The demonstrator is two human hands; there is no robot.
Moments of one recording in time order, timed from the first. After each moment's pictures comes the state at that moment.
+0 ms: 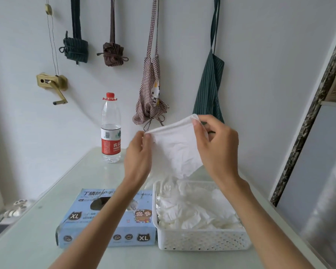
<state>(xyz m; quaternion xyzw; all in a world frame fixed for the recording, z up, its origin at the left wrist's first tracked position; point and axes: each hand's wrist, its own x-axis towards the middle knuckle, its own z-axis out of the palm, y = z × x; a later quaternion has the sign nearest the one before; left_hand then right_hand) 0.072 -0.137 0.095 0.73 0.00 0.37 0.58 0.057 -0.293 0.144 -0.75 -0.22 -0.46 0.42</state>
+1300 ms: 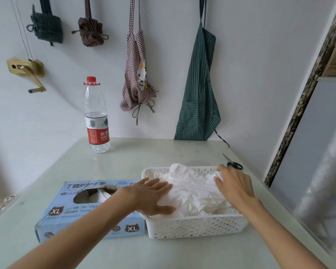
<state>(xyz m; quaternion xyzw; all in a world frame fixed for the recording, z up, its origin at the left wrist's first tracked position) 0.080 -0.157 0.013 0.95 -0.24 -0.17 -0.07 0.117 -0.410 0.005 -0.98 -0.02 -0.19 -0.03</state>
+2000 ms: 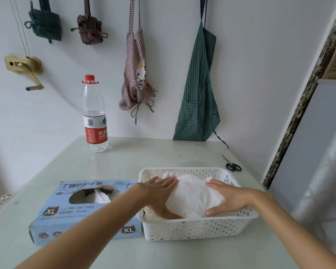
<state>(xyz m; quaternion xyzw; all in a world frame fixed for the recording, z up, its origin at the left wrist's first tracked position) 0.107 -0.186 0.000 0.95 -0.25 -0.16 -0.05 0.116 -0.429 0.022 -0.95 -0.14 0.27 0.04</state>
